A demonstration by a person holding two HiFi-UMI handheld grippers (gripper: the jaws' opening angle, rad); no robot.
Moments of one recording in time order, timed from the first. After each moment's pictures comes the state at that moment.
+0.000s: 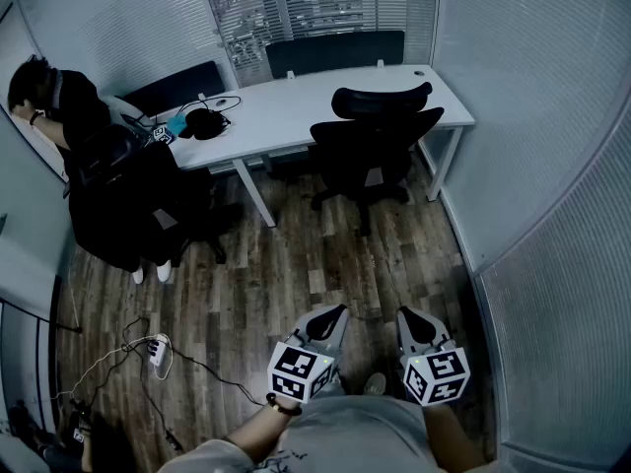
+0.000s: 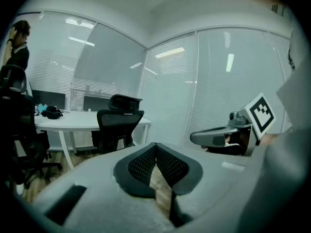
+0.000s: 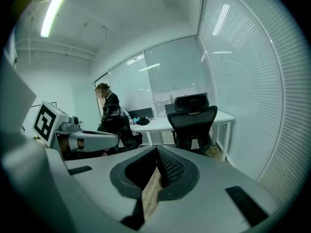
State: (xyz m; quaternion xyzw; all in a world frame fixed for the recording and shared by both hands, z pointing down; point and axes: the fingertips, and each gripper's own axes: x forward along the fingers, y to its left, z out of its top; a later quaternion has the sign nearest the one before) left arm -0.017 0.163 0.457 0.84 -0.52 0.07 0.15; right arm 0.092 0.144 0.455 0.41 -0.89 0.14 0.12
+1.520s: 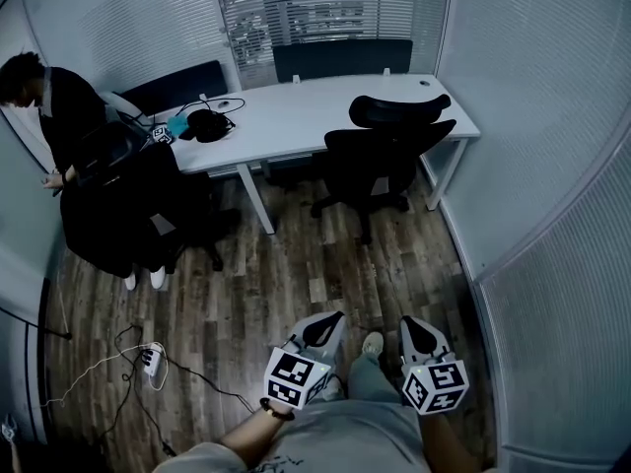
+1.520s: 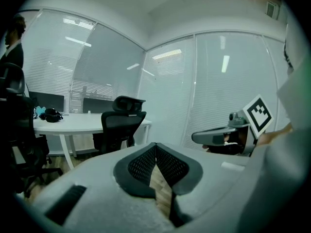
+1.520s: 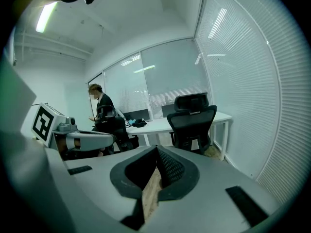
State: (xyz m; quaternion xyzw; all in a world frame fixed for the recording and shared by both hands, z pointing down) left arm -0.099 0.164 0.467 0.85 -0.50 0.08 0.13; right arm 0.026 0.147 0.465 0.45 -0.87 0.15 0.11
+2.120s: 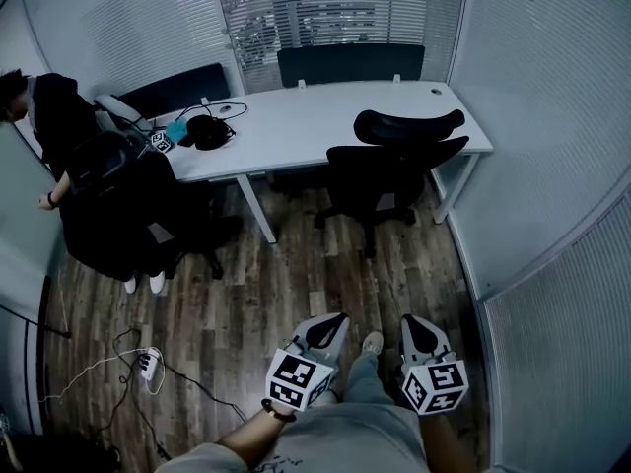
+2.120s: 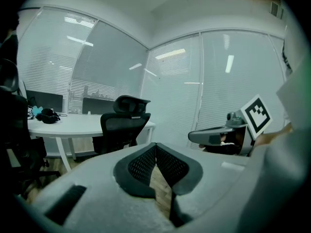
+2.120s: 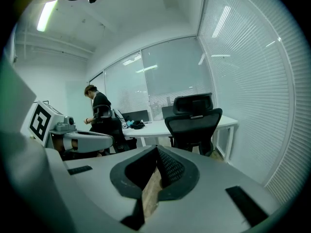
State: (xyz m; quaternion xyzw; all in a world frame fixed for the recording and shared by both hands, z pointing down) left arm -0.096 0.071 0.470 0.84 -0.51 0.07 0.14; right arm 0.019 0.046 0.468 0.44 -0.88 0.13 0.11
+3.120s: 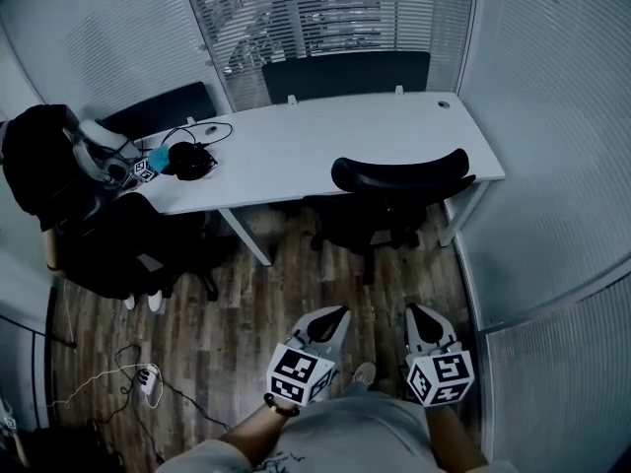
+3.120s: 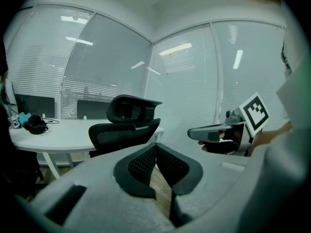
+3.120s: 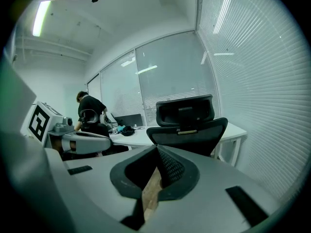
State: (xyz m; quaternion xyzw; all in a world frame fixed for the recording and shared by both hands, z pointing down) left arm -0.070 -0.152 0.455 0.83 -0.53 0.08 0.14; right arm 0.045 -0.188 0.451 0.42 -0.89 0.13 0.11
